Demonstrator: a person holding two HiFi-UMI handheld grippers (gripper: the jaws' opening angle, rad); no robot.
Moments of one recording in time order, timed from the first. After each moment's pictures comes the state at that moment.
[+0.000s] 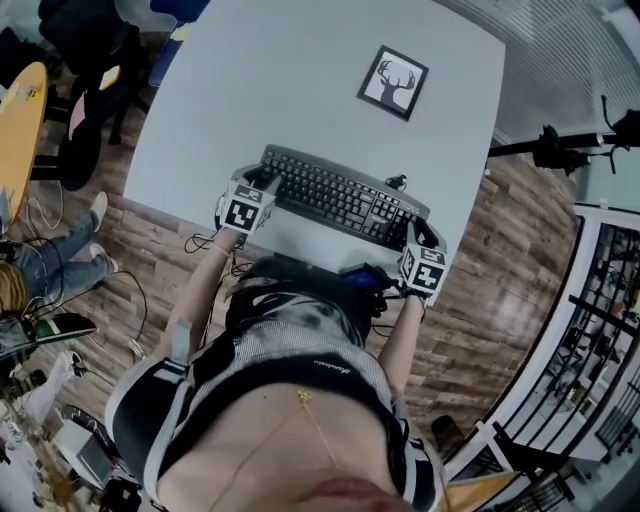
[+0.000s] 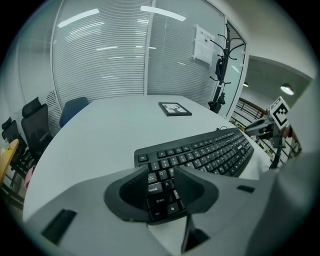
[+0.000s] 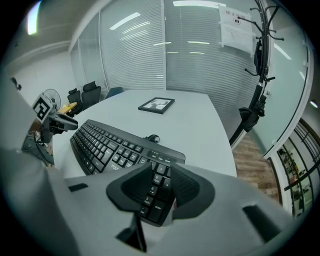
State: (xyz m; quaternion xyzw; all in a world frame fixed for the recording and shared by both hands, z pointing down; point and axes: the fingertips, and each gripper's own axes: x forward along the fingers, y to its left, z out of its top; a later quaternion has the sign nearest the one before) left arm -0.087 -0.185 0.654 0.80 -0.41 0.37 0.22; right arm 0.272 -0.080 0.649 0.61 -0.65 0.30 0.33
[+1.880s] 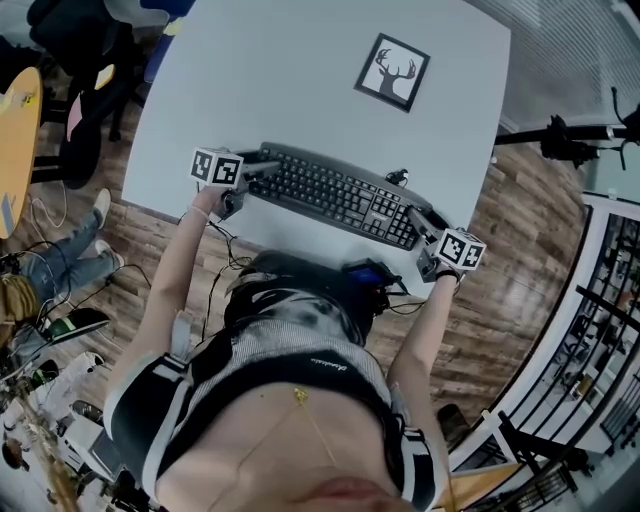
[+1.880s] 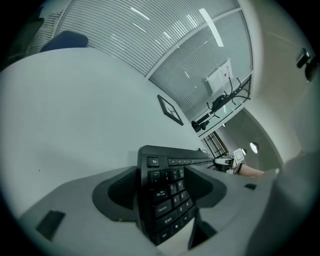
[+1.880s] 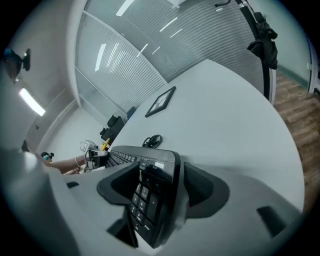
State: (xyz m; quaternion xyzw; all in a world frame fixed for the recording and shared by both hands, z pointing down) left arm -0.080 -0.213 0.689 0.82 -0.24 0.24 0.47; right arm 0.283 -0.108 0.689 0.46 -0.73 0.50 0.11
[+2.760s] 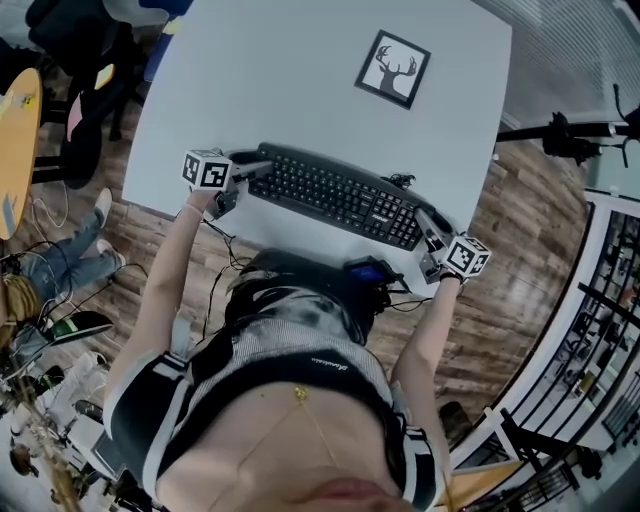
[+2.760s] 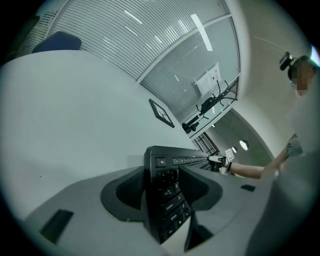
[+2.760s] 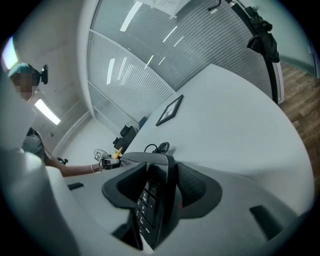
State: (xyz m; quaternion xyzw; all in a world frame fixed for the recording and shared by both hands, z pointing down) left arm -0.088 -0.215 0.672 0.85 -0.21 0.20 0.44; right arm 0.282 -0.106 0.663 0.44 -0.76 0.48 0.02
